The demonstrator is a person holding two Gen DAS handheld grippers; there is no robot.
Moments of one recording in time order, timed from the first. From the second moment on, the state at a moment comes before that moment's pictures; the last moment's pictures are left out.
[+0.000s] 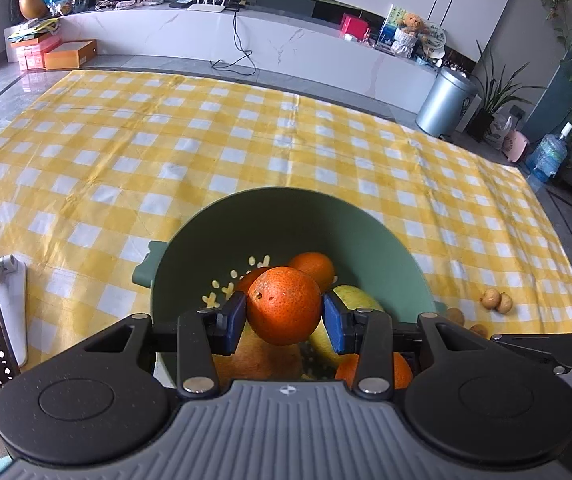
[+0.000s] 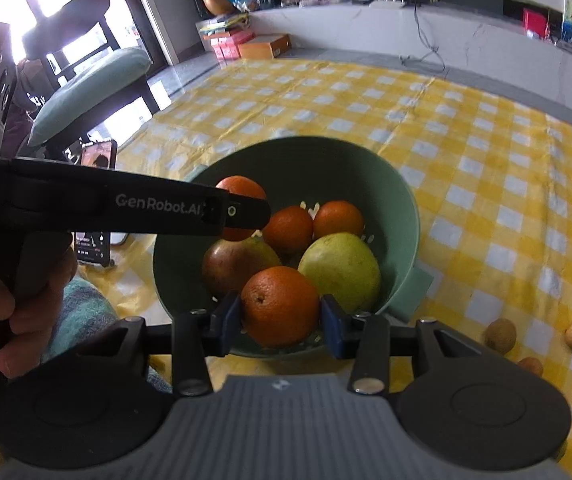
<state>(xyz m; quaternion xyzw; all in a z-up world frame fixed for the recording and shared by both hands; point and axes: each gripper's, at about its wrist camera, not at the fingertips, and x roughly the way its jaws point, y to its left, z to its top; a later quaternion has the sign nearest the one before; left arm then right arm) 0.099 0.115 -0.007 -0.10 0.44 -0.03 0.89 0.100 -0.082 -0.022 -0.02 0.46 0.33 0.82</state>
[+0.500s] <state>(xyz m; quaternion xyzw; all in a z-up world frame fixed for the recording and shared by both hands) 0.104 0.117 -0.017 -0.09 0.46 -0.03 0.89 0.112 -0.057 -0.032 -0.07 0.49 0.33 0.80</state>
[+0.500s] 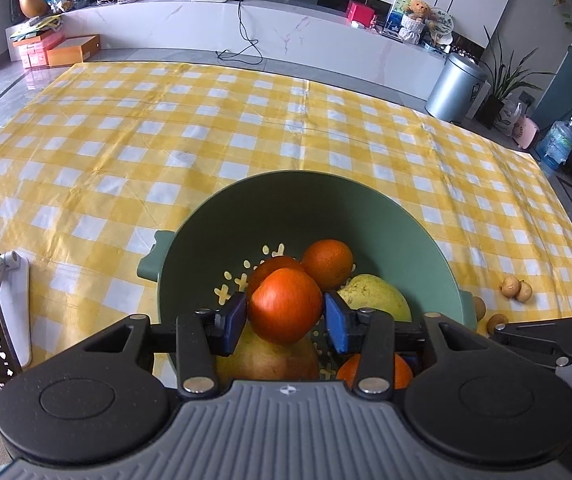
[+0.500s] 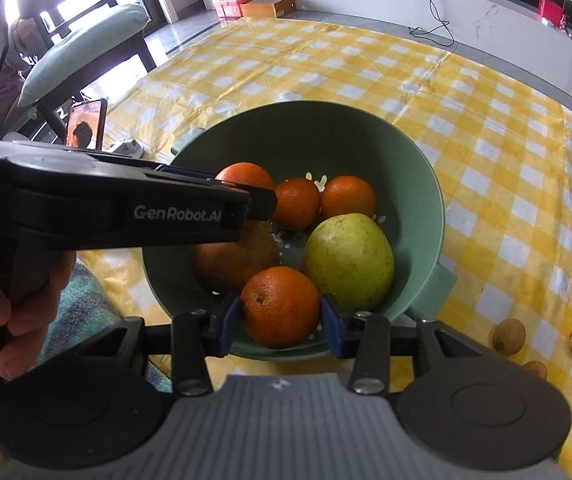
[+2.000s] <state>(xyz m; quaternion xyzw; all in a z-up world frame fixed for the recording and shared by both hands) 0.058 -0.009 0.008 -0.03 0.41 -0.22 0.88 0.069 -0.253 -0.010 -0.01 0.39 0.15 0.91</state>
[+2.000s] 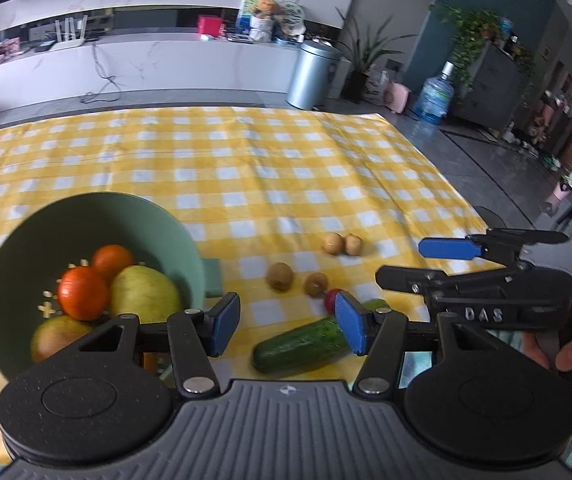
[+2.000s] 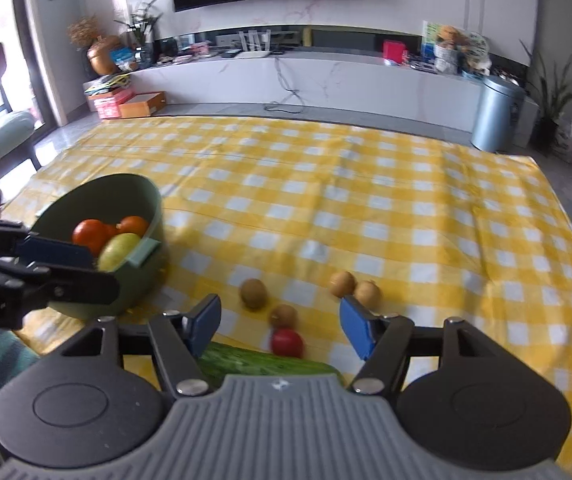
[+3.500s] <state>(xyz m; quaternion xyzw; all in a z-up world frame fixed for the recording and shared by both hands) 0.130 -0.085 -0.074 0.04 0.44 -0.14 0.89 0.155 -0.302 -0.089 0.18 0.44 0.04 0.88</state>
